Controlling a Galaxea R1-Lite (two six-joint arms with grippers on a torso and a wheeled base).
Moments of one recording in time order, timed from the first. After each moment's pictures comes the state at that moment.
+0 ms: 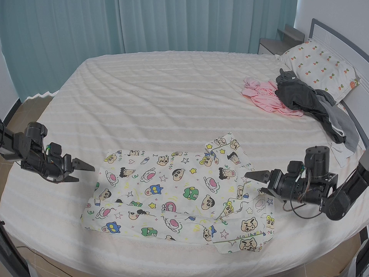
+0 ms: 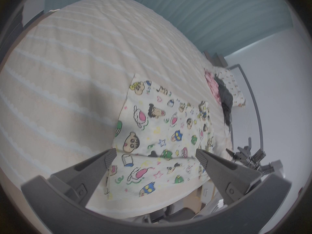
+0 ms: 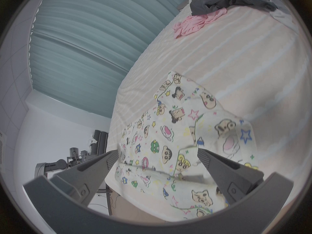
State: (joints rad) left arm 0.26 1.93 -1.08 0.19 -0.68 -0.08; right arm 0.34 1.90 -0.47 -0.96 0.29 0.81
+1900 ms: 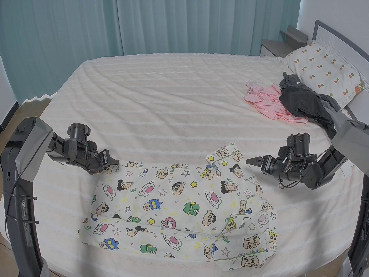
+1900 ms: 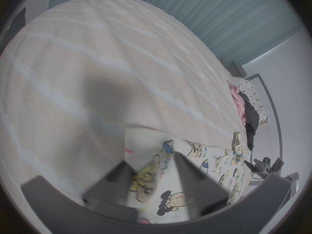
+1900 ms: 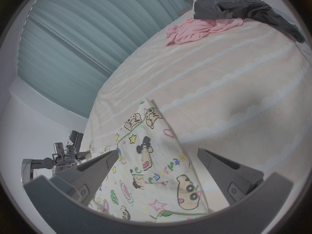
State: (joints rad) left arm 0.07 2.42 -1.53 -0.03 -0.45 -0.33; right arm 0.18 2.22 -0.94 -0.71 0.27 0.58
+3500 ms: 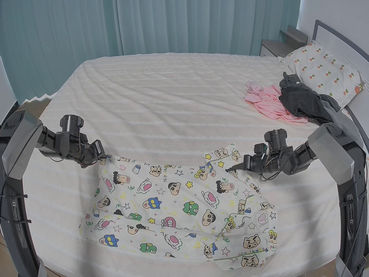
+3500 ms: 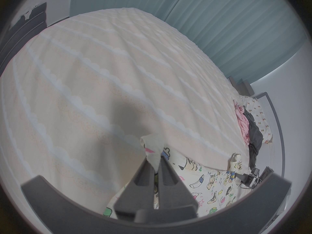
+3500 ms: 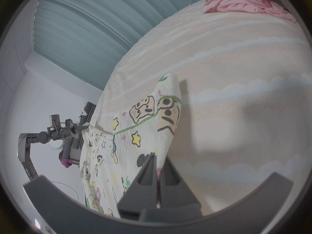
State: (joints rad) left arm 0.08 2.30 -1.44 -0.10 -0.32 -0.47; right arm 0.20 2.50 -1.45 -0.37 0.52 0.36
